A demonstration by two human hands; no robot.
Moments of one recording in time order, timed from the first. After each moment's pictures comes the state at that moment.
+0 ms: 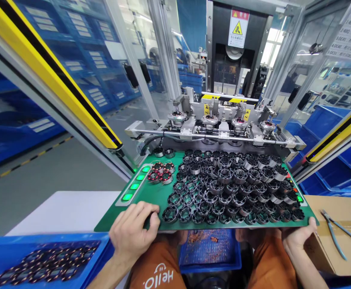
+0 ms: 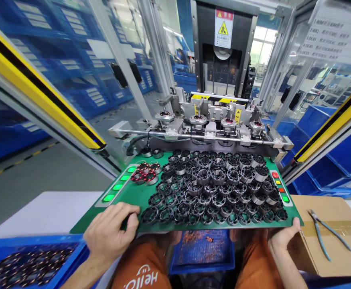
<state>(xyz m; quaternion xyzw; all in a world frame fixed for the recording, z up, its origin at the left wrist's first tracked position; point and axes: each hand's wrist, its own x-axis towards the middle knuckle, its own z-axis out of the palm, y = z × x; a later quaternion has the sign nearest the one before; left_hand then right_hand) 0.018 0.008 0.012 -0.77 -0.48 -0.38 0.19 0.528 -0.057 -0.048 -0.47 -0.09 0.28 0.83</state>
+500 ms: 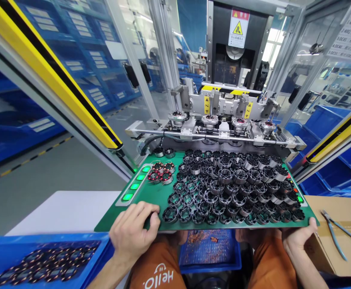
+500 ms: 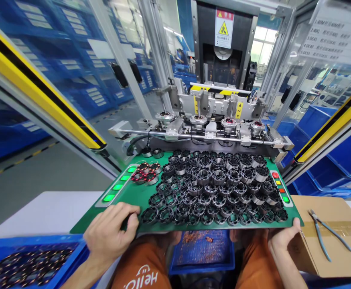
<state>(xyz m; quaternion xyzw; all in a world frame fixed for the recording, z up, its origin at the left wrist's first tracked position) 0.017 0.009 0.010 -0.77 -0.48 -0.38 0.18 0.521 -0.056 -0.043 -0.49 -0.06 0.25 0.83</state>
